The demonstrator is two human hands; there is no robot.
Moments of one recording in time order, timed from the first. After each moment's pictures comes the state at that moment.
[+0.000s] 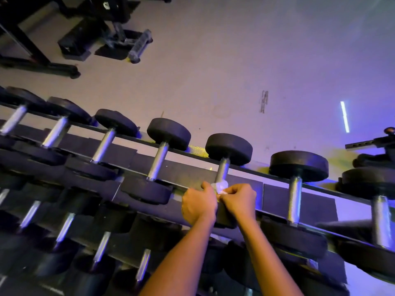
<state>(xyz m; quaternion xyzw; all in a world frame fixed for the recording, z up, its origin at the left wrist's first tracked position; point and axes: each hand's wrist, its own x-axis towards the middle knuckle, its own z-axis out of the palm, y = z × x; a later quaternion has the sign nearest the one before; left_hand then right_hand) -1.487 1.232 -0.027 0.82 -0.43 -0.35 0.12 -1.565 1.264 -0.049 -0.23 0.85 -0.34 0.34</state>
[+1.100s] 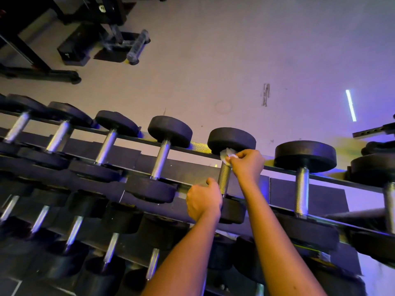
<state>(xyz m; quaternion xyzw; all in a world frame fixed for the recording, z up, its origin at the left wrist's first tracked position) -1.485 1.230 -0.035 0.80 -0.45 -0.38 0.12 -1.593 1.207 -0.040 -0.21 0.85 -0.42 0.23</state>
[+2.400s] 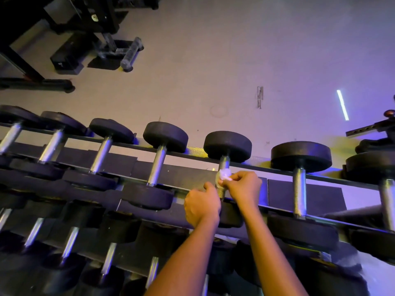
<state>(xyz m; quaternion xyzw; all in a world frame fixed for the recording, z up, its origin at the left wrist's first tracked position) -1.484 1.231 -0.036 0.80 -0.46 -0.37 0.12 -1.571 1.246 -0.038 -0.20 0.84 -0.38 0.31</state>
